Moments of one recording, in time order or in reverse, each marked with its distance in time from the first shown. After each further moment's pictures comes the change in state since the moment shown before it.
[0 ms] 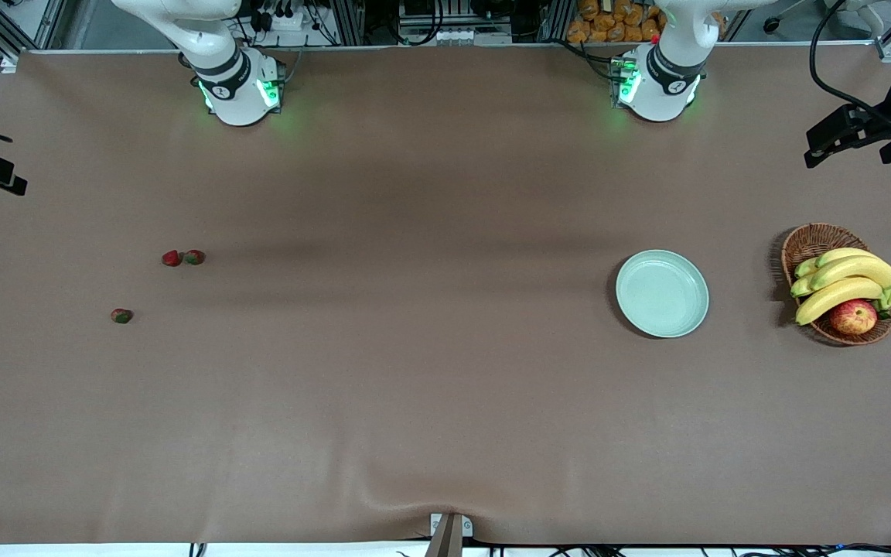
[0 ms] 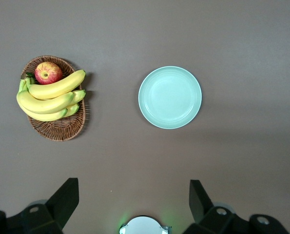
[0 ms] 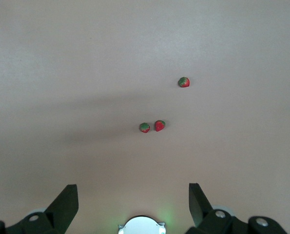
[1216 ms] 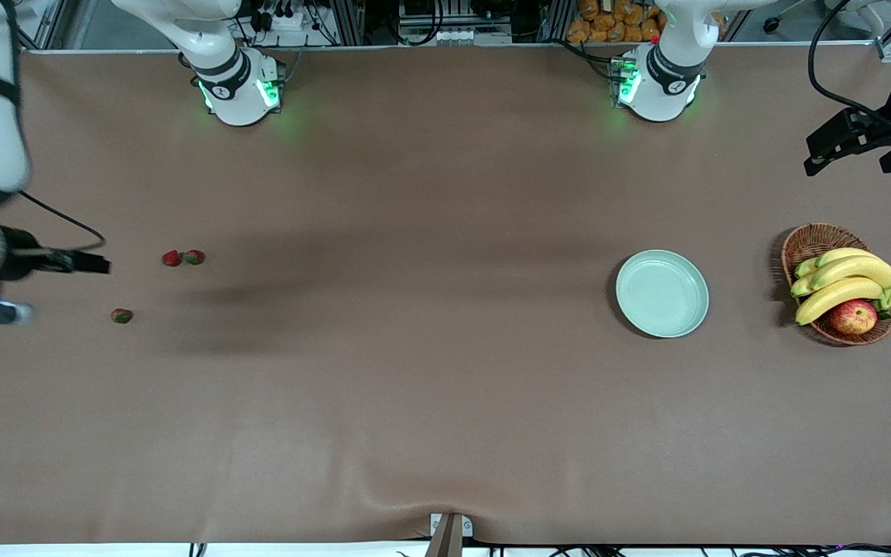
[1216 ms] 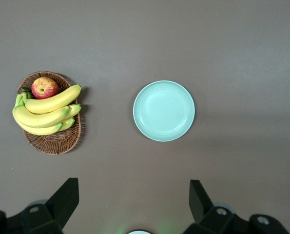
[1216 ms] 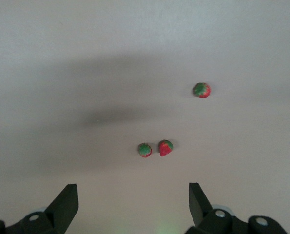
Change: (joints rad) left arm -0.006 0.000 -0.001 0.001 -0.016 0.061 0.001; right arm 0.000 0.209 0.001 -0.274 0.000 0.335 0.000
